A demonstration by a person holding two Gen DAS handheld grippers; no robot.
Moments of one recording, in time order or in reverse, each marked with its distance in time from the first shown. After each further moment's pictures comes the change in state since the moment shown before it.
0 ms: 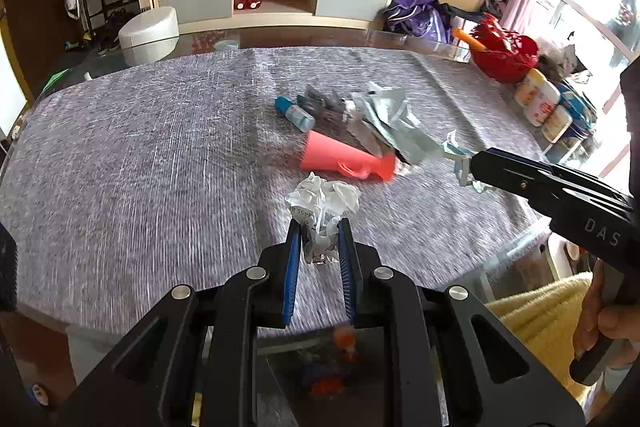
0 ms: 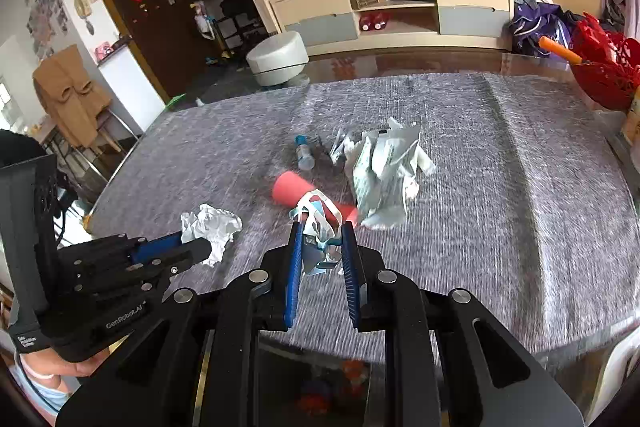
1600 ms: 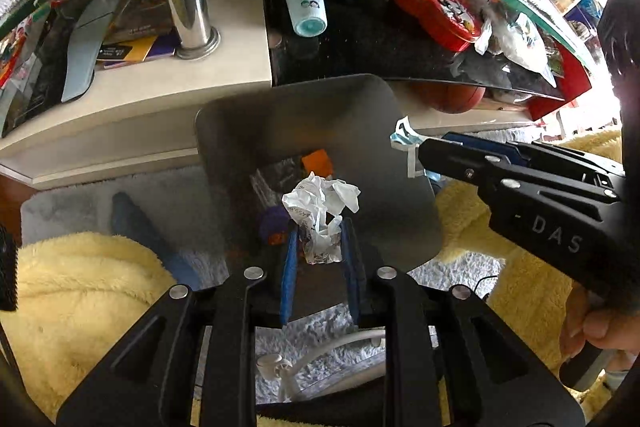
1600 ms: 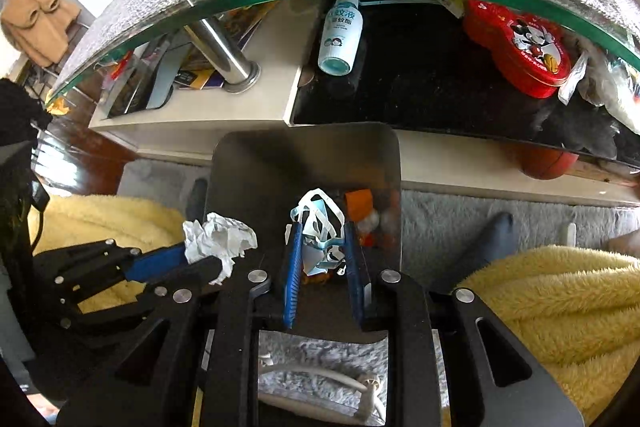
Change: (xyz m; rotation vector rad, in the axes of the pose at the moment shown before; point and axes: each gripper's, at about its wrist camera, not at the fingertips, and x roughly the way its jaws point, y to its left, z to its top) left arm 0.057 -0.022 -0.209 -0.077 0.365 -0.052; right arm 0.068 0.011 -0.199 0.048 0.392 -0.064
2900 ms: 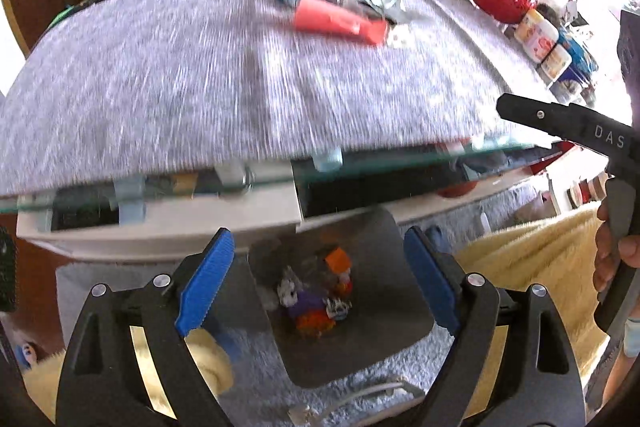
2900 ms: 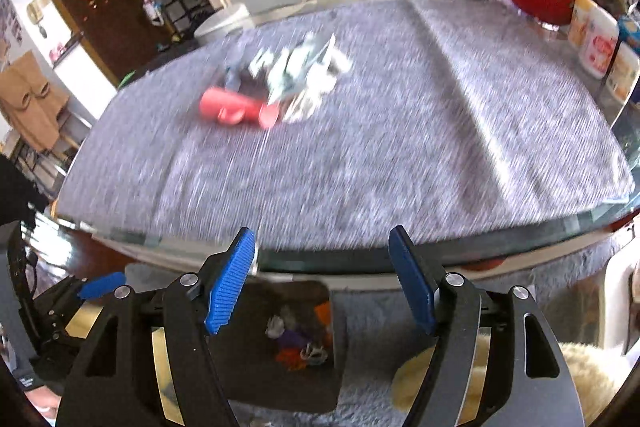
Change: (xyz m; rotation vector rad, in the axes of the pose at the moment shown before) left arm -0.086 0.002 0.090 0.044 -0.219 0.060; right arm -0.110 -0.061 0.103 0.108 -0.300 -0.051
